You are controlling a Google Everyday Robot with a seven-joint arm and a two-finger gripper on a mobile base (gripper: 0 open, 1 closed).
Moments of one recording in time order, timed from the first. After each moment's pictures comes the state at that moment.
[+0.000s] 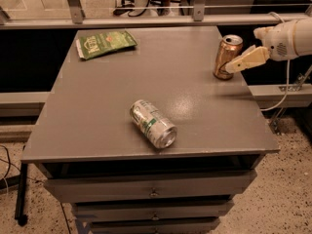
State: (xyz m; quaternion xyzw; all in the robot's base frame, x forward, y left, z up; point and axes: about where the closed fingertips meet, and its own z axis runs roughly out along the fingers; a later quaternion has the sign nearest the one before) arm 0.675 -0.264 0.900 -0.40 0.78 0.15 0.46
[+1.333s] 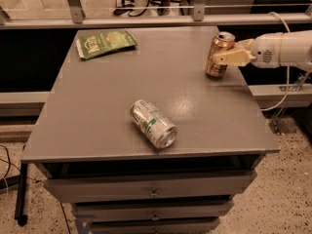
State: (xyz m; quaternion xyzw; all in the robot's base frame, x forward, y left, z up) arm 0.682 -0.225 0.886 -0.35 0.75 0.27 0.49
